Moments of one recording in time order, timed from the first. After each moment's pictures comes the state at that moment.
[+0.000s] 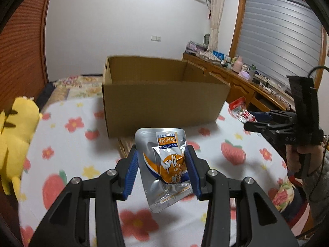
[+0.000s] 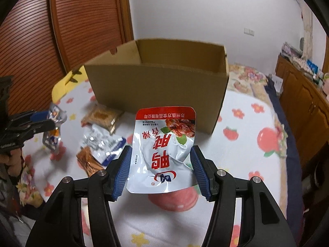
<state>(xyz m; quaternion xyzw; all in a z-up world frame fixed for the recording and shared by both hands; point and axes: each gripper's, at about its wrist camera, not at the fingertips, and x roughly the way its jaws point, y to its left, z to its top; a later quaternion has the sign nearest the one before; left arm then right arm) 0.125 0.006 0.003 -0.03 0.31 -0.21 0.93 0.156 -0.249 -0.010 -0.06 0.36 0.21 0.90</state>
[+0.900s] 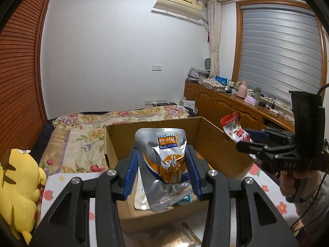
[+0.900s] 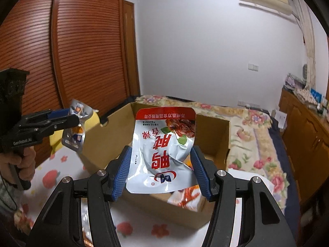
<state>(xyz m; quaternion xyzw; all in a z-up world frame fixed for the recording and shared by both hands) 0.259 0.000 0.077 -0.01 0.22 -0.20 0.96 0.263 -0.234 0.064 -0.04 0.25 0.24 0.94</state>
